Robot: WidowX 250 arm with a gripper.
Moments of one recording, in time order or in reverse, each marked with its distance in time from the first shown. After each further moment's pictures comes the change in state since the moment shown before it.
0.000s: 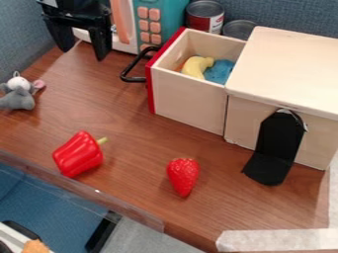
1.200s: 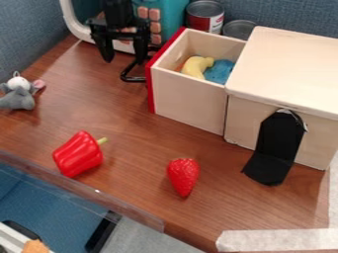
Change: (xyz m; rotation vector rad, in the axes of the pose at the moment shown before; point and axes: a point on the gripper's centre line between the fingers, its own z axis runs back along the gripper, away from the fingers) arm 0.077 -0.003 -0.093 -0.061 0.085 0.180
